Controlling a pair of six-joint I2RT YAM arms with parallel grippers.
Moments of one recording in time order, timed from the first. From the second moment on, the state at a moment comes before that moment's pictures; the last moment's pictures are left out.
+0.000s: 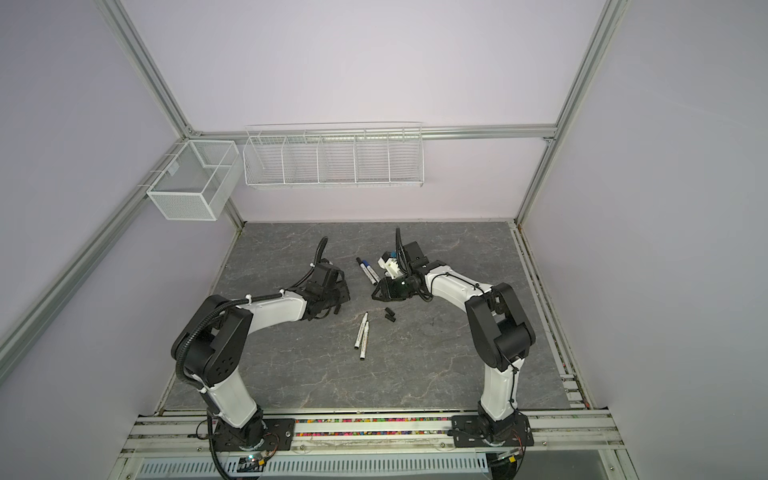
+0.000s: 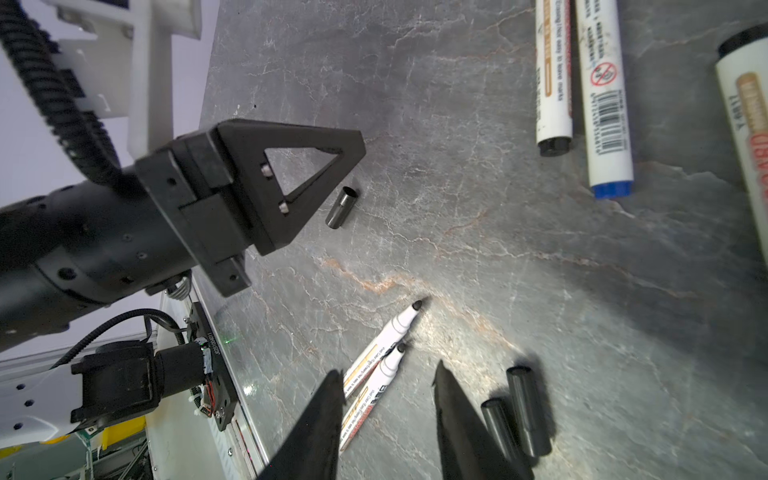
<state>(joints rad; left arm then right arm) -0.56 1.75 0.92 -0.01 -0.09 -0.68 0.51 1.87 1.28 -0.42 -0.63 0.29</state>
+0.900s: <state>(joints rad) -0.47 1.62 0.78 -0.08 -0.05 -0.69 0.40 2.24 1.82 -0.76 -0.26 0.23</state>
